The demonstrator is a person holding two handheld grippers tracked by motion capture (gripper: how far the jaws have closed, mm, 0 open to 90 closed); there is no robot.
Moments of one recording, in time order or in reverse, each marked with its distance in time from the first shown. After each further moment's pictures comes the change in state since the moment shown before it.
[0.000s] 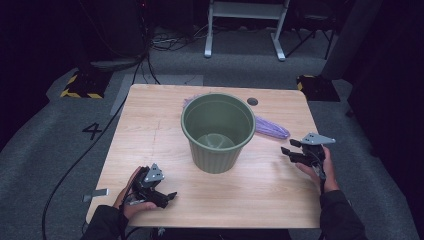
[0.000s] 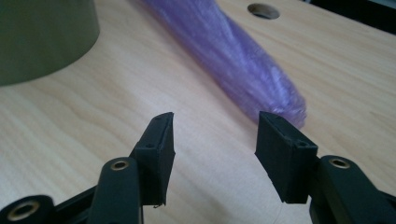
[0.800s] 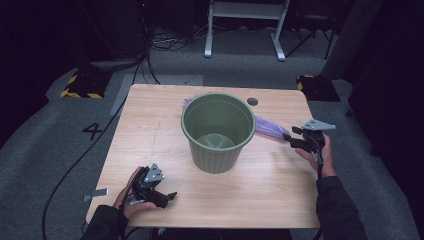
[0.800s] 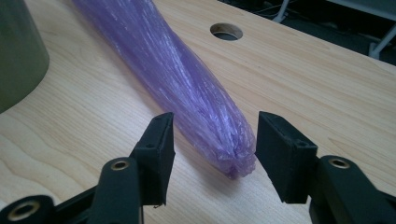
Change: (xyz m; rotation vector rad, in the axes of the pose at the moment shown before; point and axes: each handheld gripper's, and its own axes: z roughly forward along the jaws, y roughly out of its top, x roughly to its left) left arm 0.000 0.000 0.000 0.000 -0.001 0.000; right arm -0.030 0.025 0.018 -0.017 -0.067 0.043
